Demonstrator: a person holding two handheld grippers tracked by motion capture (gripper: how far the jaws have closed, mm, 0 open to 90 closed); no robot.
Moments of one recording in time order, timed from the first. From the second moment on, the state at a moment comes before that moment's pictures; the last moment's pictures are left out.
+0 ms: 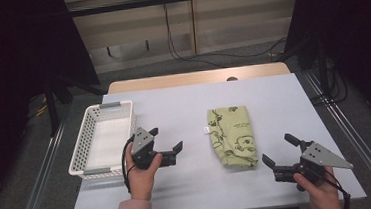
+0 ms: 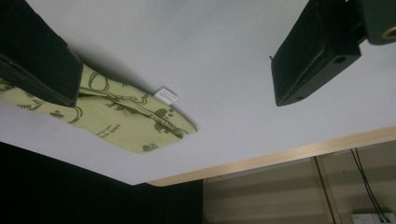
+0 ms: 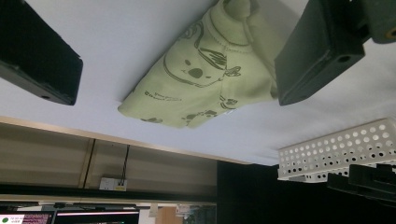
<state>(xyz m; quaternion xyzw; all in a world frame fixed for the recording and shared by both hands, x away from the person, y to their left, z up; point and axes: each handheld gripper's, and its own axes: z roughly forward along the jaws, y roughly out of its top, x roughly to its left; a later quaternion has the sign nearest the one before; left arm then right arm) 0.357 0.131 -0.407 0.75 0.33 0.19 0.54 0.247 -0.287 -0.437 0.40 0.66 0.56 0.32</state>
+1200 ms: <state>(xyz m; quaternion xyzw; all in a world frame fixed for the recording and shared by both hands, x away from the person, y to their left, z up) 0.380 0.098 -0.409 0.77 0.31 0.17 0.53 0.247 -0.287 -0.436 0.39 0.65 0.56 0.33</state>
